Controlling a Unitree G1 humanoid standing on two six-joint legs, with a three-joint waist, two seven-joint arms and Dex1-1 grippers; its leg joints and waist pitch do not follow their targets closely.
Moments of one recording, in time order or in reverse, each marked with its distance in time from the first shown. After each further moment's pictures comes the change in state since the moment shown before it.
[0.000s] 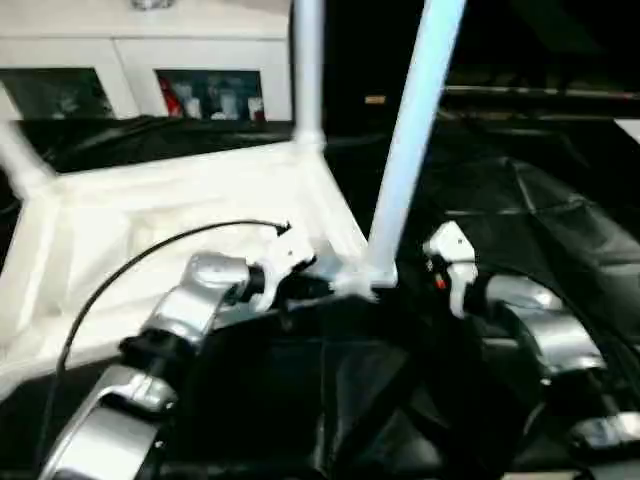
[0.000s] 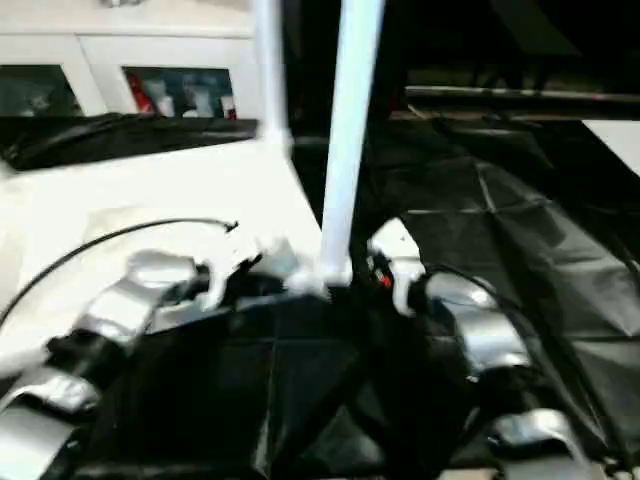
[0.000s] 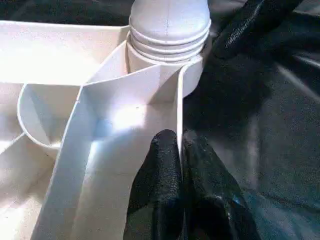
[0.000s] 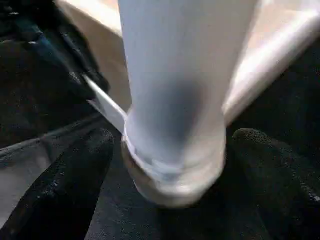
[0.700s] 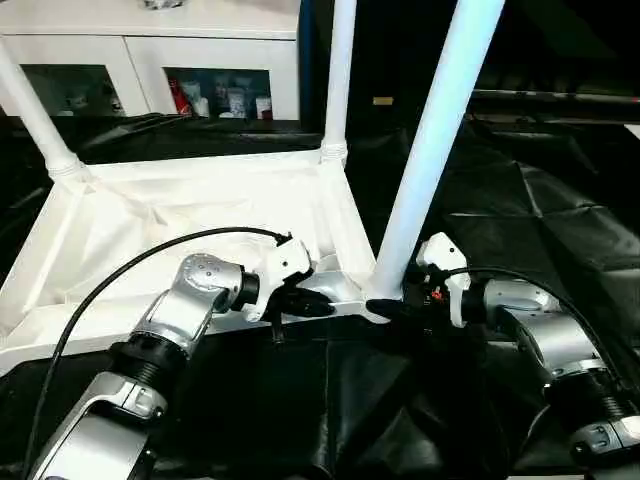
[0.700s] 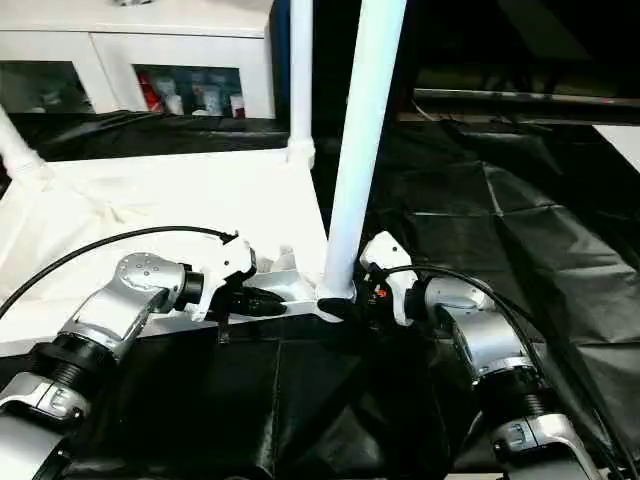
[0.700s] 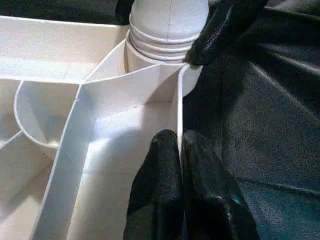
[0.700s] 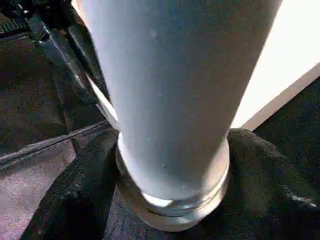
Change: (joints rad) left arm 0.023 0.019 -0.007 -0.034 -0.013 0.013 -0.056; right arm 0.001 0.007 0.011 -0.001 -0.001 0.009 0.043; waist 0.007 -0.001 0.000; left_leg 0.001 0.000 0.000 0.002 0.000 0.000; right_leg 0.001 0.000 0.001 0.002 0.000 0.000
